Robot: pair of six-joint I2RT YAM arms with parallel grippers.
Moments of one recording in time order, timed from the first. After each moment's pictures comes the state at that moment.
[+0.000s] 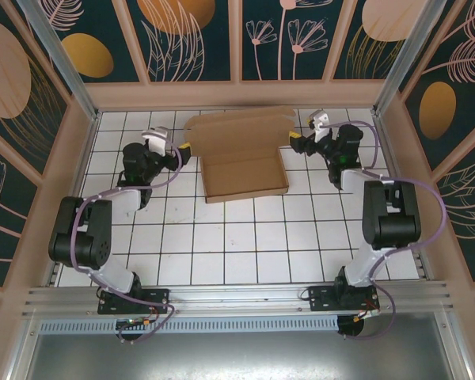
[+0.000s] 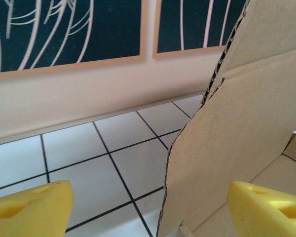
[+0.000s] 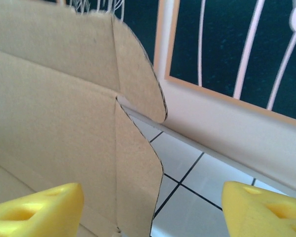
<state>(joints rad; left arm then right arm) -0.12 1.64 0.74 0.73 0.40 0.00 0.05 1.76 0.93 0.68 -0.64 -0.20</state>
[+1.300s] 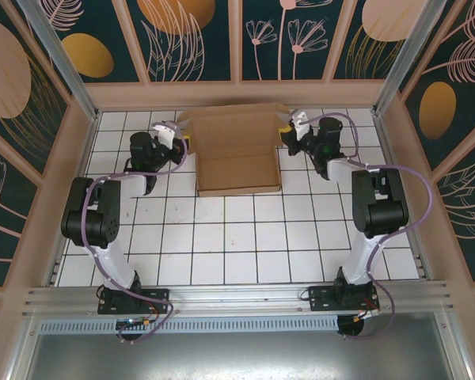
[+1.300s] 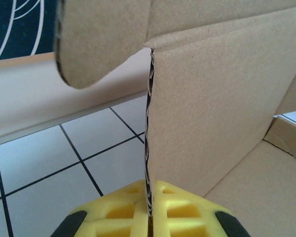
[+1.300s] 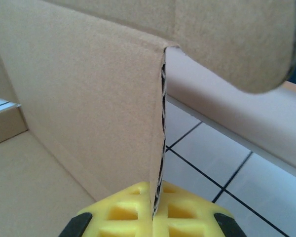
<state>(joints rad) -0.13 1.80 0.89 0.68 0.52 0.02 0.17 1.85 1.06 0.52 -0.59 -0.25</state>
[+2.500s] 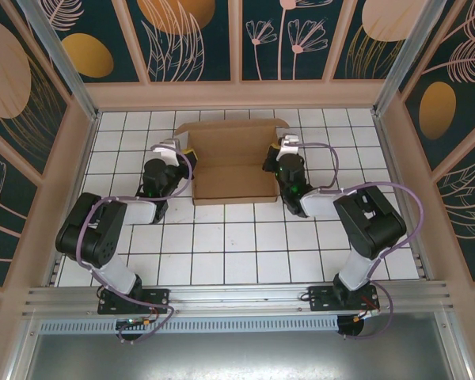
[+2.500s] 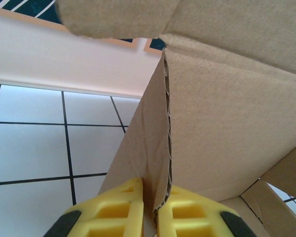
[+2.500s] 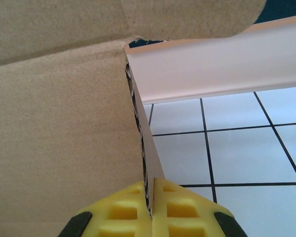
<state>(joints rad) -0.32 1.66 0.59 0.94 0.15 -0.38 0.56 1.72 0.74 0.81 0.35 0.30</state>
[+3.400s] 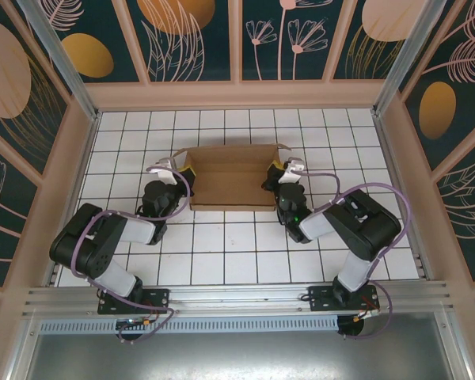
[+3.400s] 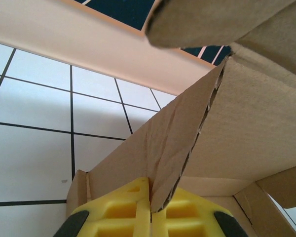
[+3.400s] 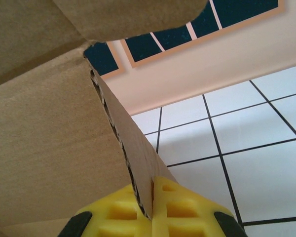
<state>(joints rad) -0.40 1.58 0.37 1.09 0.03 -0.52 0.68 1.74 0.48 1.22 0.50 0.42</state>
